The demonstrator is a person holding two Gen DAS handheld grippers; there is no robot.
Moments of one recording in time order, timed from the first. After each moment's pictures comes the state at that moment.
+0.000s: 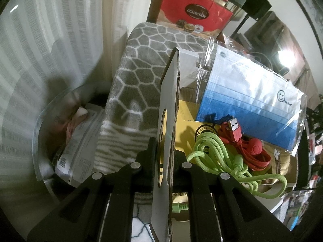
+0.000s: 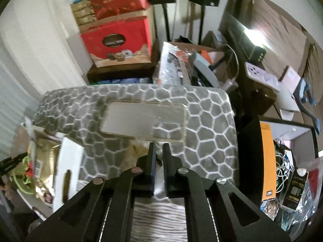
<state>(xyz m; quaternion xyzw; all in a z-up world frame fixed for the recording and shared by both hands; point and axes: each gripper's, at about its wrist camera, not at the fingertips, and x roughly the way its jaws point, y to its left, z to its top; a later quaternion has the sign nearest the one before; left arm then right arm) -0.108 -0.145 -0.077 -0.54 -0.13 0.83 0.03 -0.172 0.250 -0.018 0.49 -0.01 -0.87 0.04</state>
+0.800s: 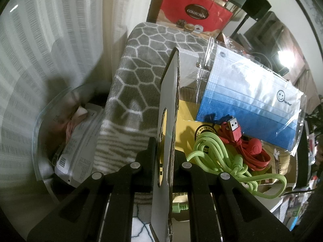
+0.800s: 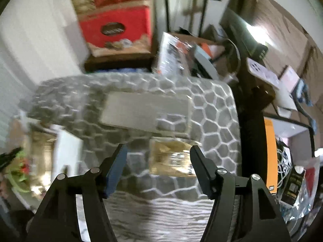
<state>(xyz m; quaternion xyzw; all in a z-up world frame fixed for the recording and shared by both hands) -0.108 -0.146 -0.078 -0.54 -0.13 0.83 0.03 -0.180 0.241 -0.038 0.53 0.02 -0.85 0.01</state>
